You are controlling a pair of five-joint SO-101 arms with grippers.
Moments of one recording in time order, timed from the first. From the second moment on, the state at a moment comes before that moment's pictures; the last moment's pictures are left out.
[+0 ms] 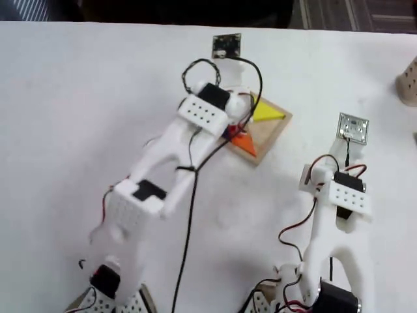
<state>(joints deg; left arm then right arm) 25.8 44.1 -42.7 67.0 33.4 17.1 -25.5 54.2 44.4 5.7</state>
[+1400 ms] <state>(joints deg) 12.8 65.3 -91.3 102.3 14.5 12.0 -25.5 54.2 42.9 5.6</state>
